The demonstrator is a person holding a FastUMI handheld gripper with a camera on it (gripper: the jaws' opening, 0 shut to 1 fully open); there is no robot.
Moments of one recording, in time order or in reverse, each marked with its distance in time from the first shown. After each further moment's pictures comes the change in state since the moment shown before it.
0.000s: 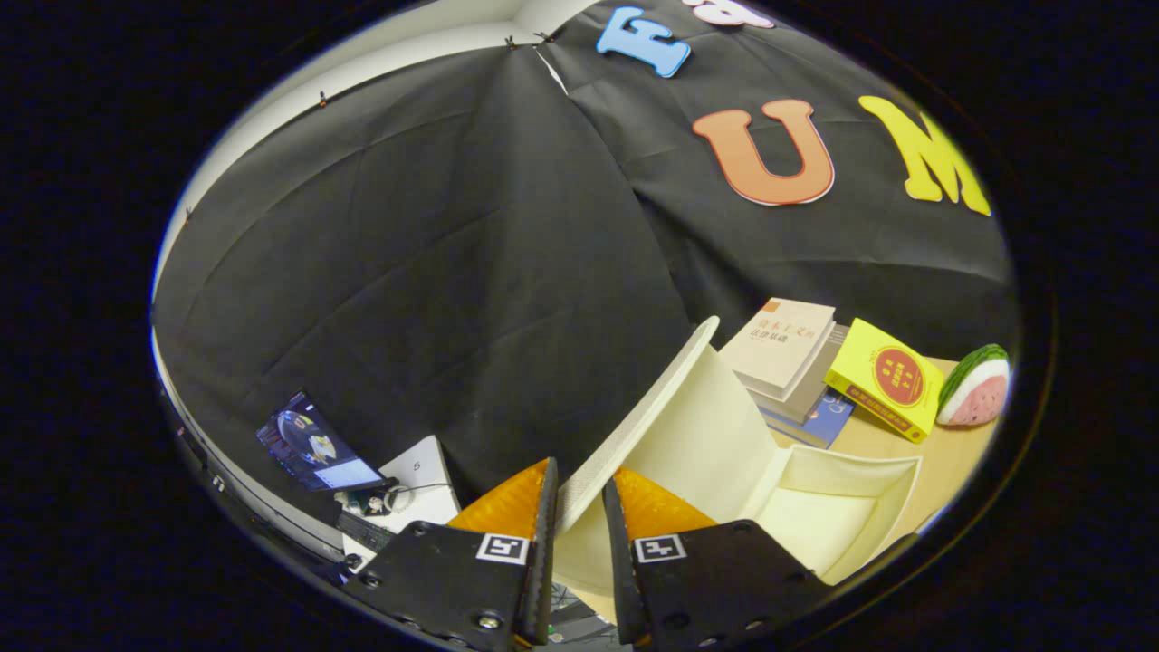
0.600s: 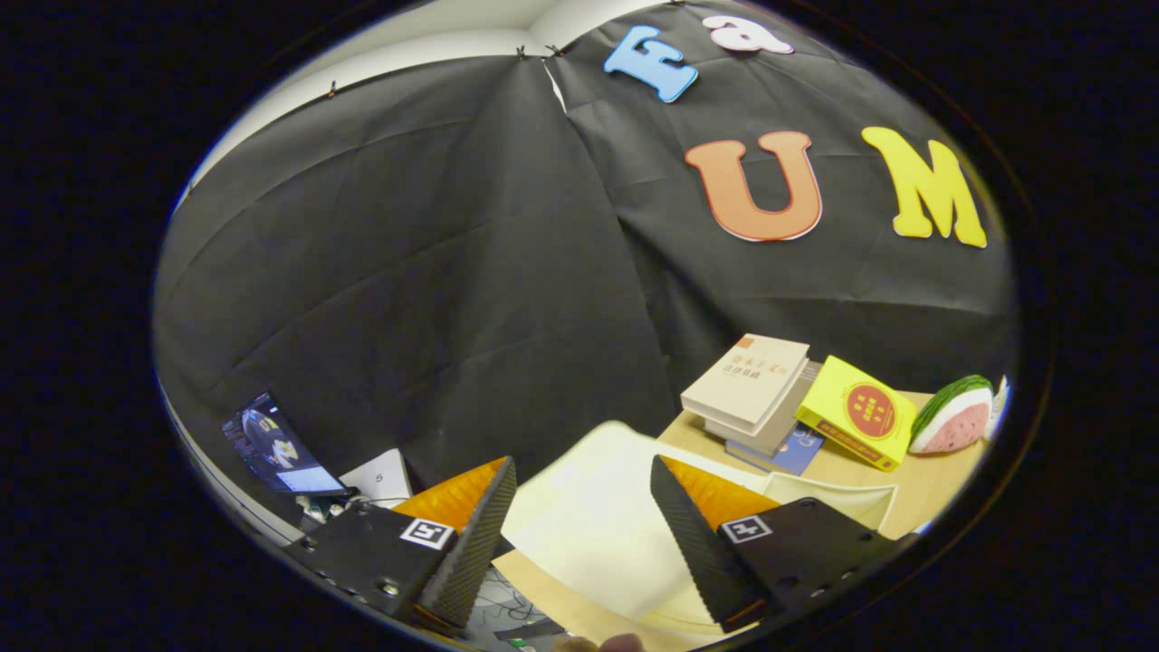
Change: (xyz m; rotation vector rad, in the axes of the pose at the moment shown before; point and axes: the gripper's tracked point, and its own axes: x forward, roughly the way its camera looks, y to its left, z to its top) arm -0.014 -0.024 0.024 -0.083 -0.128 -0.127
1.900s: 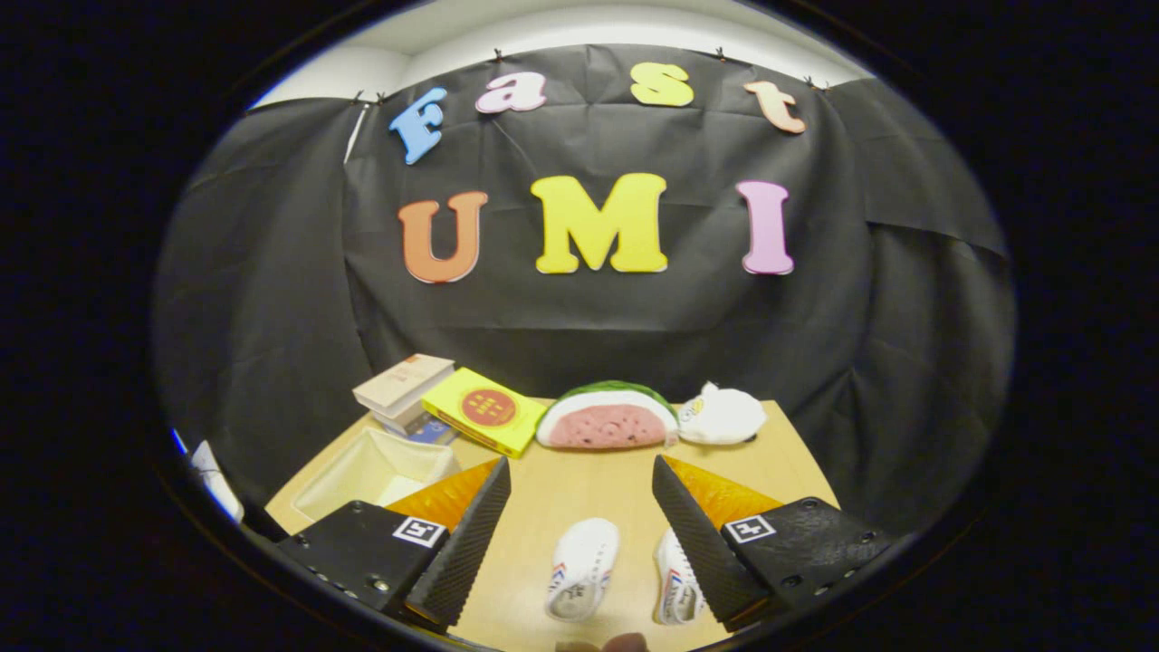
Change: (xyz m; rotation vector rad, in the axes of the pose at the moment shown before) arm -0.332 -0.346 -0.106 0.113 -0.121 -0.751
